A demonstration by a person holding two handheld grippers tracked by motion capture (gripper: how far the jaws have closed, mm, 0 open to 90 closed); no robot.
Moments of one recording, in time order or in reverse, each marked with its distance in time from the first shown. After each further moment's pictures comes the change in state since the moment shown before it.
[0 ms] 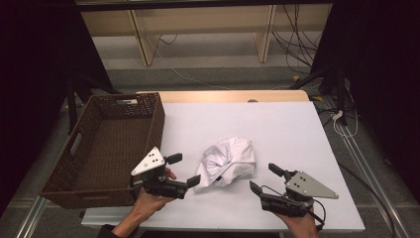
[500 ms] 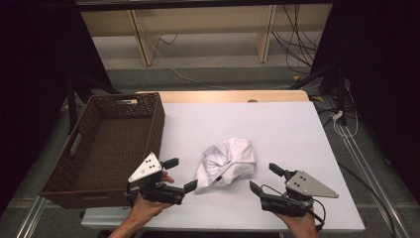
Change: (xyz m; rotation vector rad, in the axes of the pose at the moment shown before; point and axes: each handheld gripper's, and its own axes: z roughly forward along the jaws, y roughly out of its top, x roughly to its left) left arm -0.004 -0.009 -0.009 -0.002 0.031 -0.010; right arm -0.001 0.000 0.001 0.003 -0.001 0.012
